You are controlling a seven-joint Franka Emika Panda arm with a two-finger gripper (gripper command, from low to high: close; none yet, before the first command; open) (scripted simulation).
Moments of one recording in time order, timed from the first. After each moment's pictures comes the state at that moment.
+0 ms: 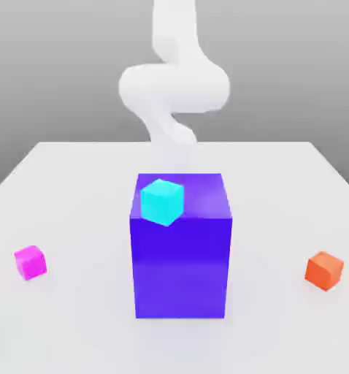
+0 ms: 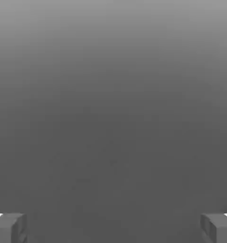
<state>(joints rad) -0.05 -0.71 -0.04 -2.34 -0.02 2.35 0.81</state>
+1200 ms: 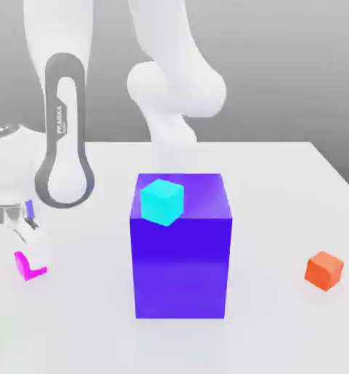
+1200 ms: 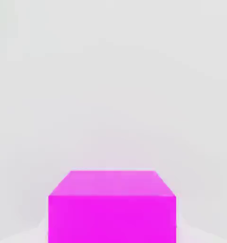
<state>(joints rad) -0.64 0.30 -0.18 -2.69 0.34 2.98 0.49</state>
